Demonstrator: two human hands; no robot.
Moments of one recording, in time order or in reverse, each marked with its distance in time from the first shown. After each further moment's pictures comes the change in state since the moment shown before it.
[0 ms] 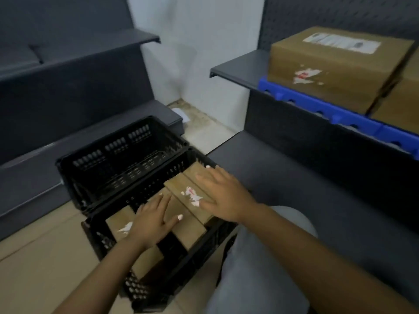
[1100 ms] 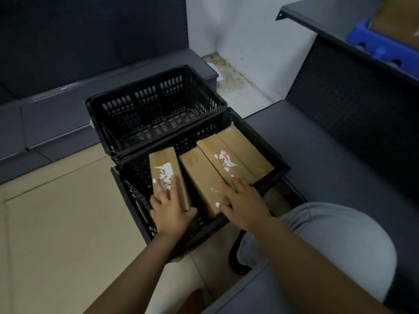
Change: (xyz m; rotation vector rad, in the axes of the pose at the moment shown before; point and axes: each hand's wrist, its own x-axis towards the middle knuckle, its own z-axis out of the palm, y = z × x) left_hand -0.044 -0.036 0.092 -0.207 0.063 -0.552; right_hand 0.002 -0.026 0.124 -0.053 -0.329 0.150
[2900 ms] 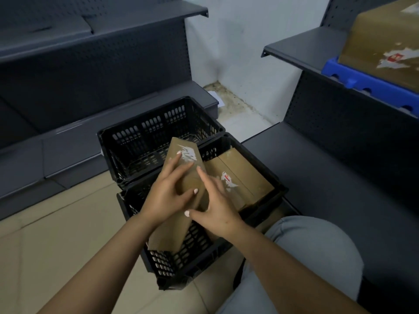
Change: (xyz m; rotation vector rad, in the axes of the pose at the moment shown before) left_hand 0.021 0.057 -0.127 -0.314 0.134 0.618; right_hand -0.001 -0.049 -0.049 0.760 0.248 -0.213
